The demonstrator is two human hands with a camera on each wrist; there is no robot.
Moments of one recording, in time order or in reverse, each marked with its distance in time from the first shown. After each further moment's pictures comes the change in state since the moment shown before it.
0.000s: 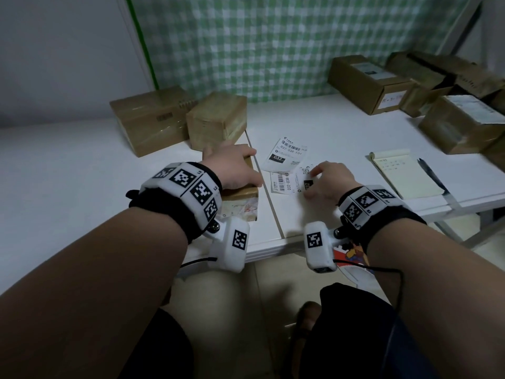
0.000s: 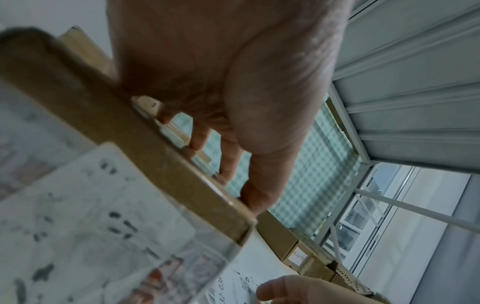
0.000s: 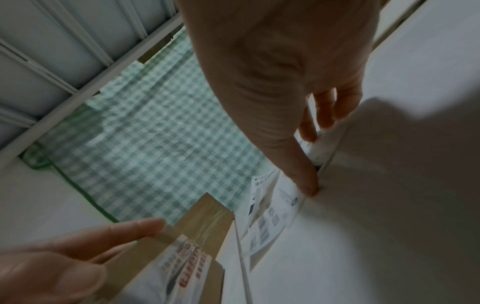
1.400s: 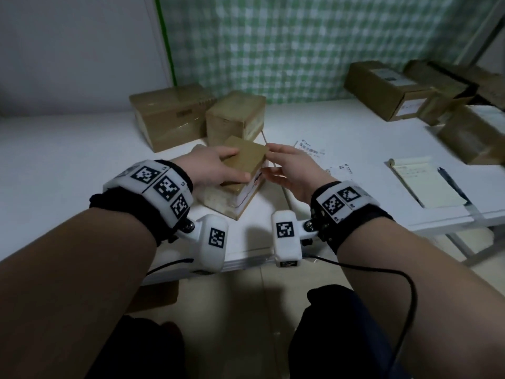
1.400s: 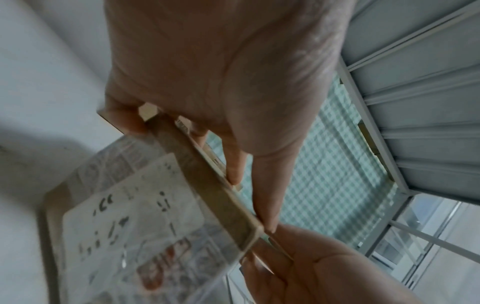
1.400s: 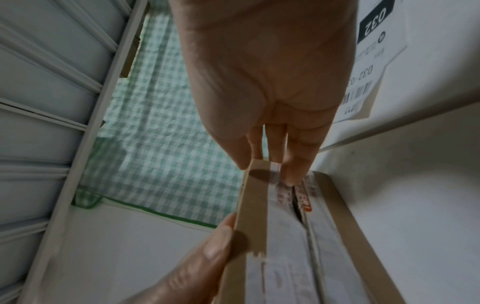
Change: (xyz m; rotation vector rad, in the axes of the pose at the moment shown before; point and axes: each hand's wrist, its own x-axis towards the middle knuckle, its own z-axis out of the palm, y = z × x) left_hand -0.003 -0.066 -0.031 -0.205 -0.031 -0.019; right_hand -0.031 -0.097 0.027 1.183 -0.322 -0.171
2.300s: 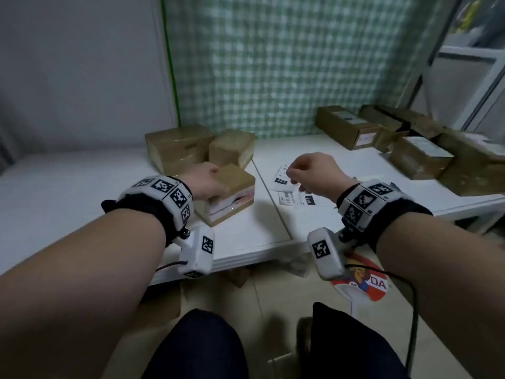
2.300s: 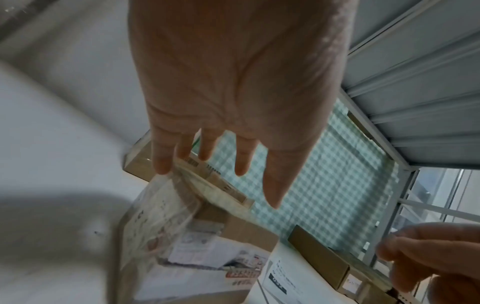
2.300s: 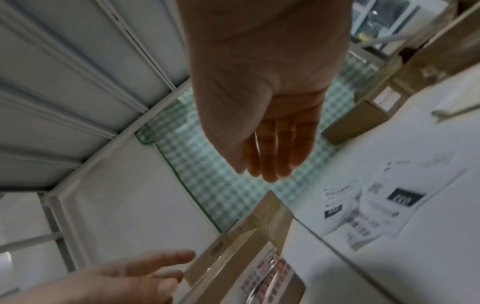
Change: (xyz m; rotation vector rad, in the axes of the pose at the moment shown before) left_hand -0.056 -0.004 -0.025 0.098 0.129 0.088; right_hand -0.093 -0.055 -0.024 -0.933 0.220 -0.313
